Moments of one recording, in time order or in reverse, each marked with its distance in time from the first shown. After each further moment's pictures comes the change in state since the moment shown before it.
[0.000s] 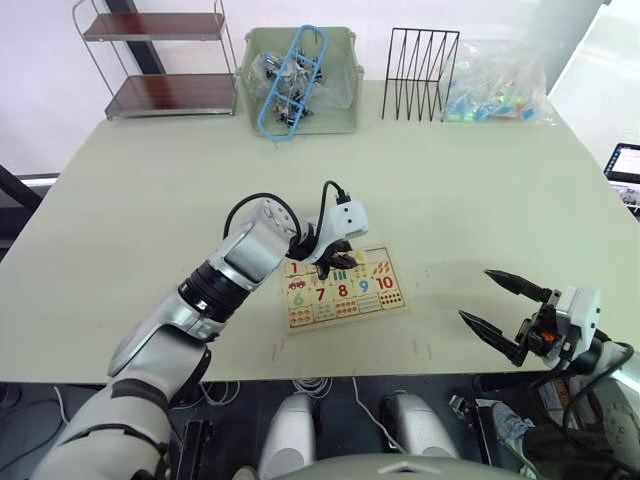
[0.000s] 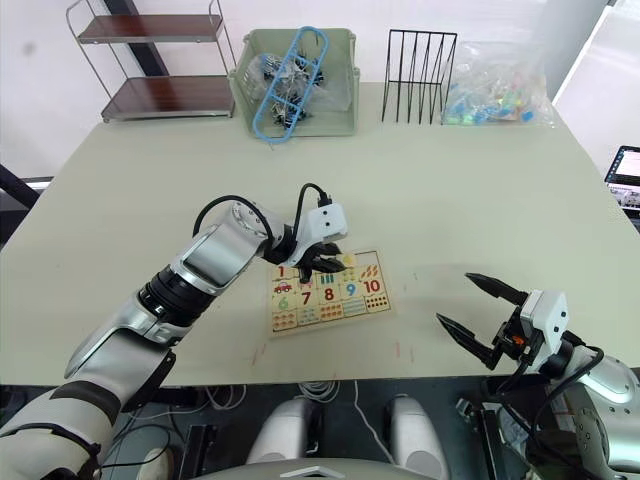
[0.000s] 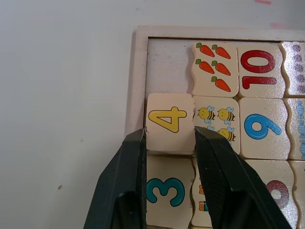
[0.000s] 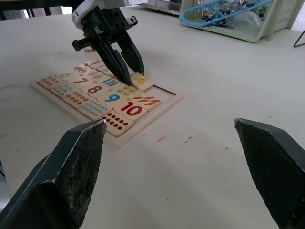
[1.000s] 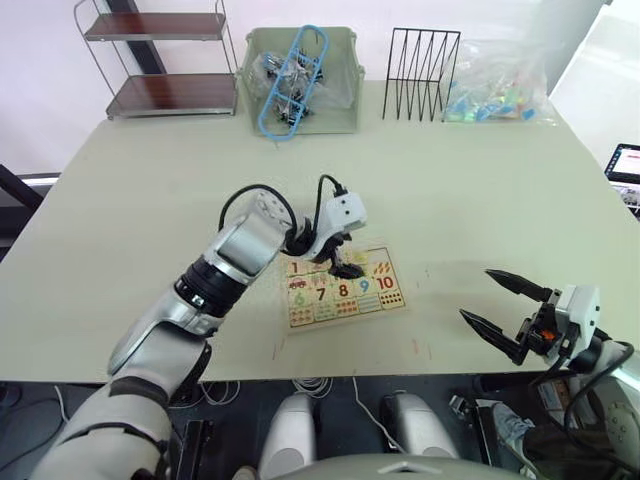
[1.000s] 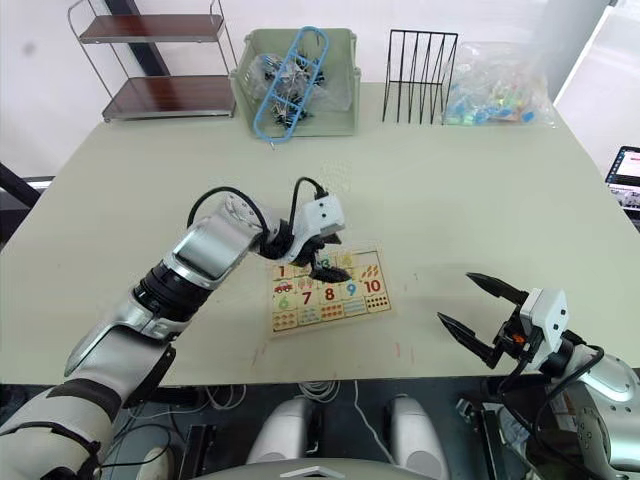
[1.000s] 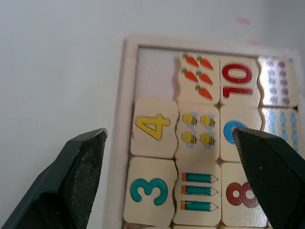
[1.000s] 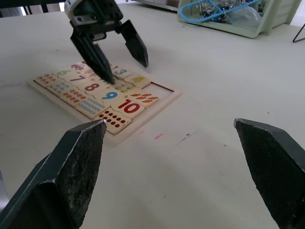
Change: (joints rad) left arm -0.040 -0.002 0.072 0.029 -0.081 0.035 -0.031; right arm -0.001 -0.009 0.000 -0.004 0.000 0.021 -0.016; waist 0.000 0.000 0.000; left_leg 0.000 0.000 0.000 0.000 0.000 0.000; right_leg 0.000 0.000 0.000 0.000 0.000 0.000
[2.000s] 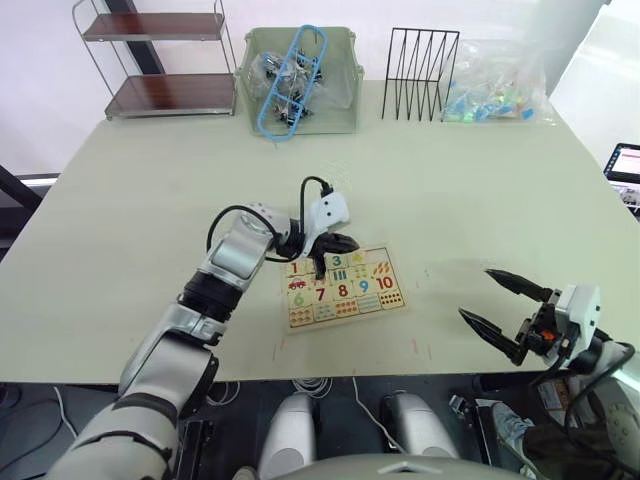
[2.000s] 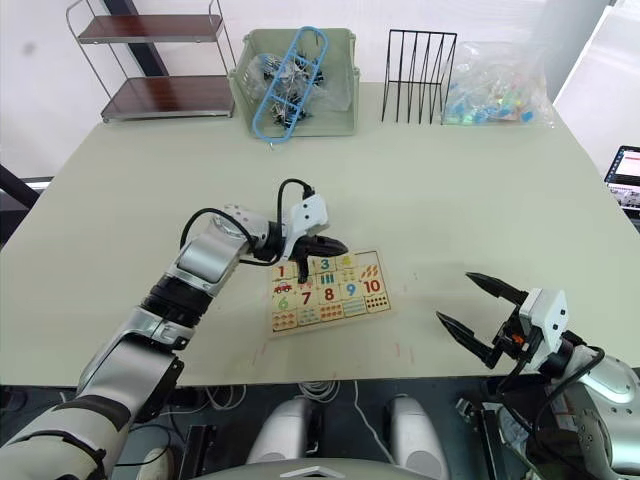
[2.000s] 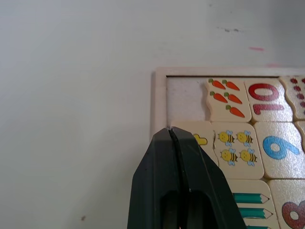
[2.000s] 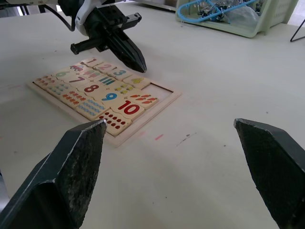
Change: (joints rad) left arm 0.133 -0.065 0.122 0.245 0.017 -0.499 -0.031; right arm 0.015 -0.002 0.000 -0.031 0.002 0.017 -0.021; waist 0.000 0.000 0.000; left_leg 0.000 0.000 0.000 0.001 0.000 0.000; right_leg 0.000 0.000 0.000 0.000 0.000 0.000
